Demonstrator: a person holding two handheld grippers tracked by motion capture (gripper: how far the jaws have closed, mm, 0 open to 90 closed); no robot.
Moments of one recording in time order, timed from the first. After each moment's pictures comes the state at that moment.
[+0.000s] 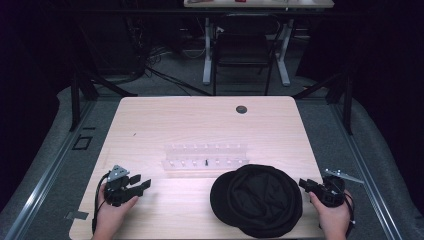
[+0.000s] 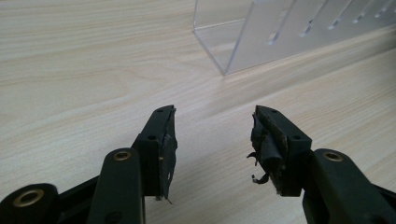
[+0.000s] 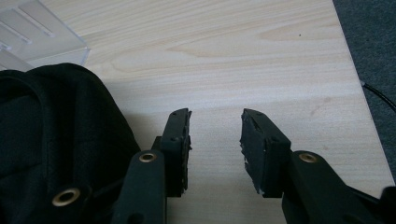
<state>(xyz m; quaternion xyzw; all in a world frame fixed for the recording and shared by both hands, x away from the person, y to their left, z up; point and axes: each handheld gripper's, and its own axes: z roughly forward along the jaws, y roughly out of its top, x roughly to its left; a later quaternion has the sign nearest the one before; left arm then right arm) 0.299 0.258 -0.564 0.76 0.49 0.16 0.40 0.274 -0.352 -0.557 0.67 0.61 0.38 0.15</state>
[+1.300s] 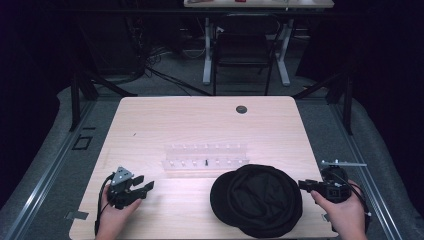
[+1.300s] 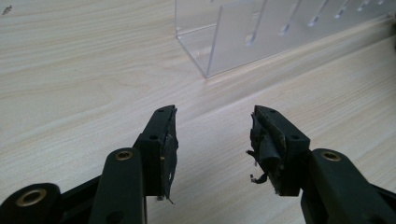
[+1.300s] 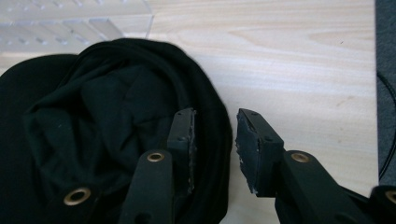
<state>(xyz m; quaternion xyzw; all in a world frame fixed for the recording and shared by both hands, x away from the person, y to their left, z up) 0.290 0.247 -0.558 0.77 0.47 0.18 0.40 0.261 -0.322 -0.472 0.64 0.70 0.31 0.09</state>
